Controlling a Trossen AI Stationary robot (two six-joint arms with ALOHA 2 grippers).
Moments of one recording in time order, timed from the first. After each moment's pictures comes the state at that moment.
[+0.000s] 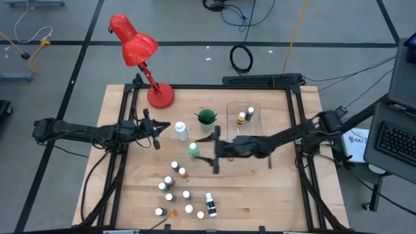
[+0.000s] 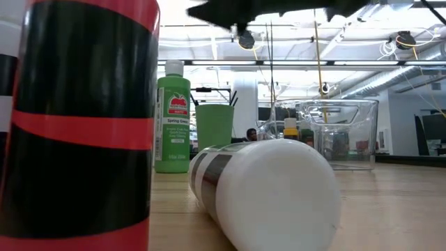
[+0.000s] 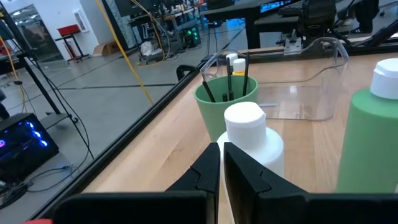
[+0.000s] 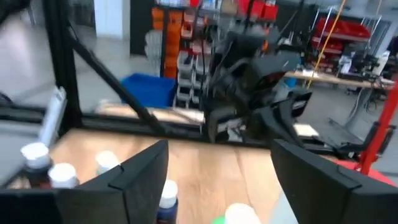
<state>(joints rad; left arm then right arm) 0.02 0.56 0.11 0.31 -0.37 0.15 0.21 1.72 1.02 0.65 0.24 -0.11</state>
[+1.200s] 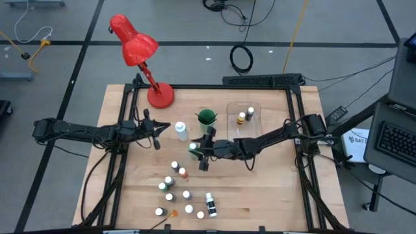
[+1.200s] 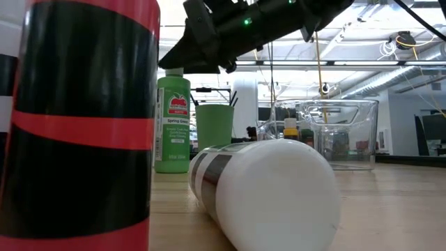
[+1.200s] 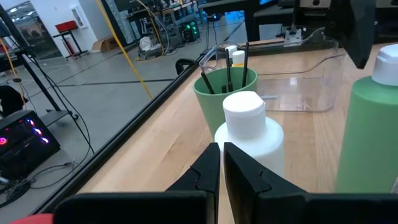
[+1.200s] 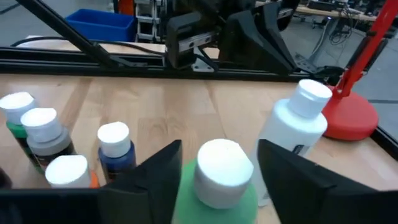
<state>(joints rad) 0.02 0.56 0.11 0.29 -0.37 0.15 0.18 1.90 1.16 0.43 0.39 0.01</state>
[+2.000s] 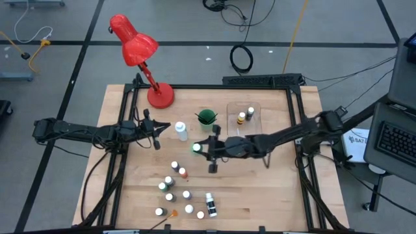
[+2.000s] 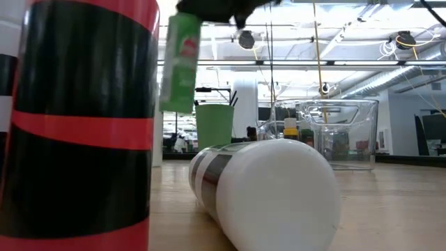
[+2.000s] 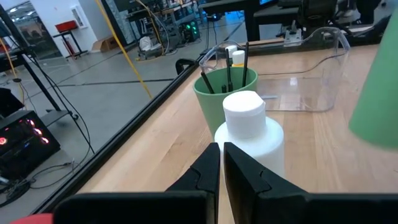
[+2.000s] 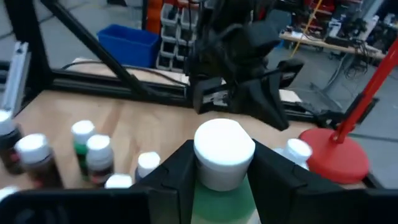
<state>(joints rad) 0.02 0.56 0.10 0.29 -0.37 0.15 0.23 1.68 1.16 0.29 0.34 -0.11</state>
